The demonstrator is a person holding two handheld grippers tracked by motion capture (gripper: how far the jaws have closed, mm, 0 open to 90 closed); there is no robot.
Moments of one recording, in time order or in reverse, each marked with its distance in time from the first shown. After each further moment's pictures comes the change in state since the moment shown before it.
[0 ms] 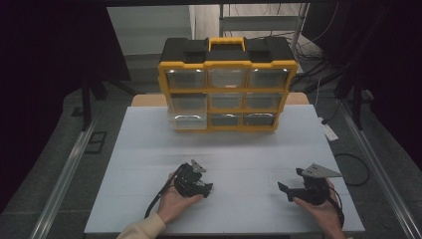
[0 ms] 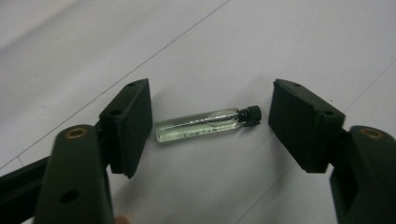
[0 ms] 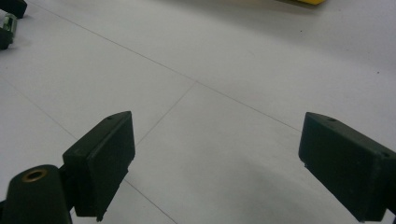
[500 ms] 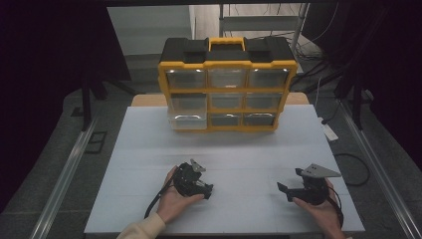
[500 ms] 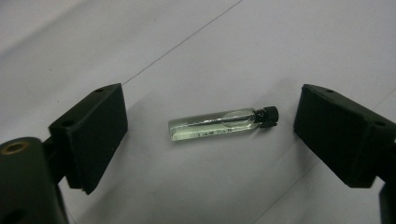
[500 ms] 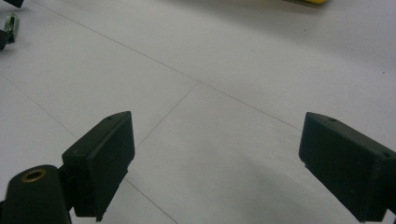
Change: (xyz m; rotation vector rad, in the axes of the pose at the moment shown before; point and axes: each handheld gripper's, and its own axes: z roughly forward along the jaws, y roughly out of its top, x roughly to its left) left arm 0.000 0.000 0.003 0.013 0.046 -0.016; right arm 0.001 0.000 0.001 0.003 0.006 -0.001
